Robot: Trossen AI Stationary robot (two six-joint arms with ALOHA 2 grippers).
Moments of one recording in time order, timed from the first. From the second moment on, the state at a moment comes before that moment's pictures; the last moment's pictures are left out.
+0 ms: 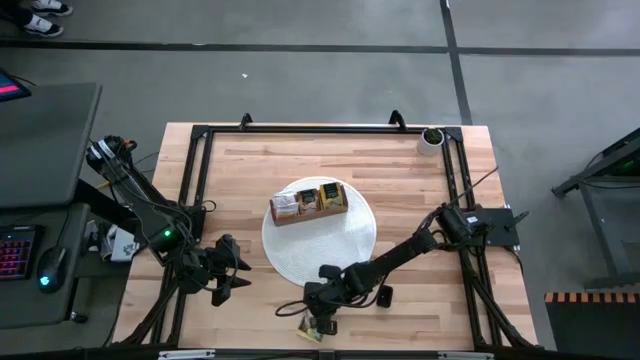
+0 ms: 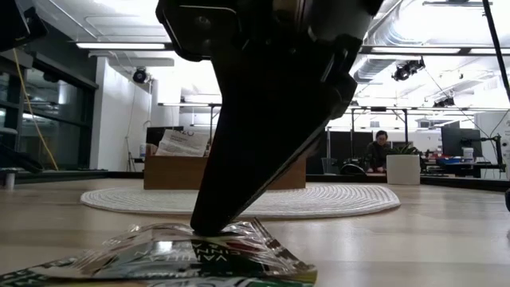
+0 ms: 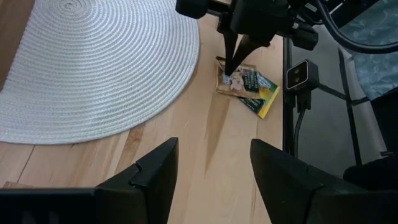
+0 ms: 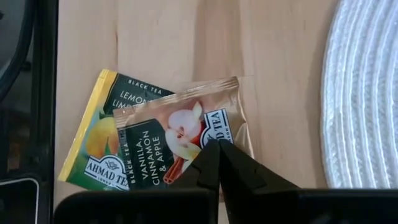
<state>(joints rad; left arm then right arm) -0.88 1.07 0.75 -0.48 -0.48 -1.03 0.48 2.32 1.65 -0.47 0.04 0.57</state>
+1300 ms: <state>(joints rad) -0.88 1.07 0.75 -0.49 -0.48 -1.05 0.33 2.32 1.64 -0.14 0.18 0.54</state>
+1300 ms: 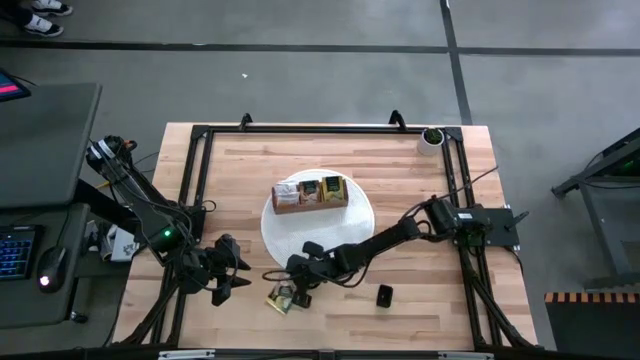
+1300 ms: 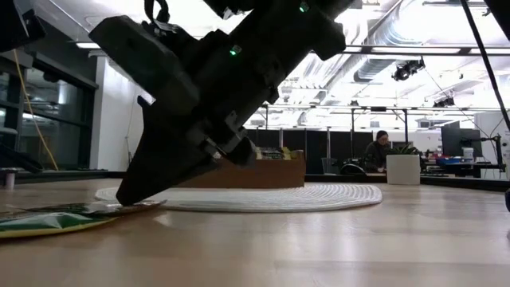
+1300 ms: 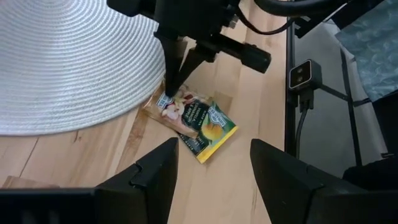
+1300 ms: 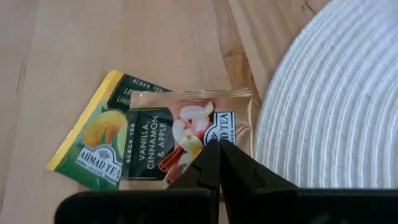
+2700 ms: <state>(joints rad) -0.88 1.12 0.75 -0.51 -0.56 -1.14 0.30 2.26 1.64 -0.12 0.08 0.19</state>
